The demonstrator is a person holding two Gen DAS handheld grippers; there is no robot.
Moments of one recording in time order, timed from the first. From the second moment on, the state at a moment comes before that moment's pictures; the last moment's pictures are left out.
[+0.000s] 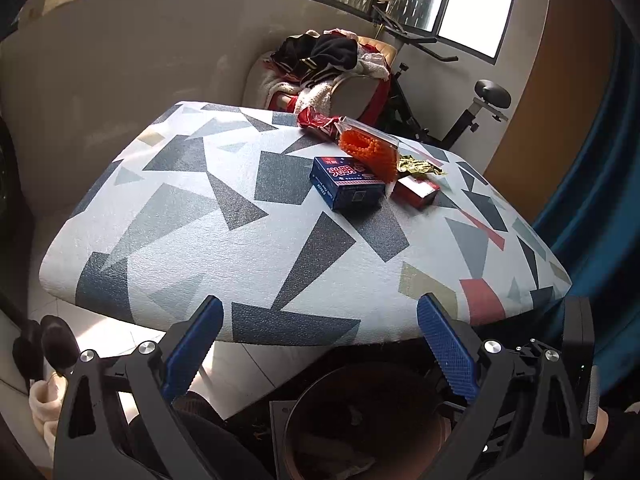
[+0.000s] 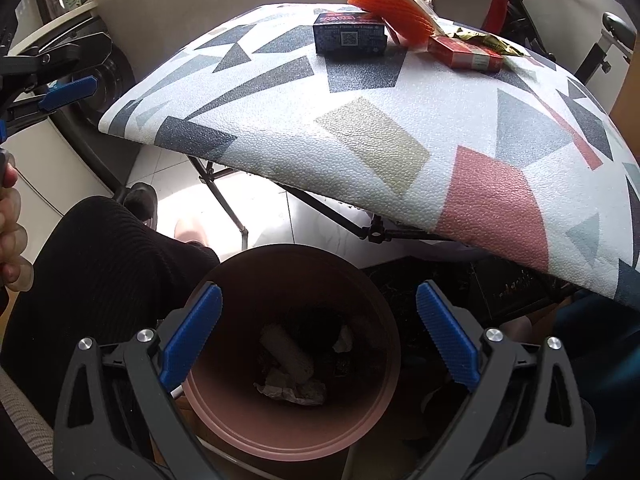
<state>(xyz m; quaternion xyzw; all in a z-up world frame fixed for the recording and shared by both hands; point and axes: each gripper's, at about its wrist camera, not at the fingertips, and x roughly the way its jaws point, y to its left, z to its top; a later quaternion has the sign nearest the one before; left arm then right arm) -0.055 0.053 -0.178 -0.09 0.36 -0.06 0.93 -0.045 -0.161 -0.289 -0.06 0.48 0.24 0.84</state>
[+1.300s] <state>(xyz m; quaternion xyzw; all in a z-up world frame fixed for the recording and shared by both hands) 0.223 -0.031 -0.249 -0.06 0.44 -0.02 0.89 0.165 -0.276 -0.246 0.00 0.41 0.11 0.91</state>
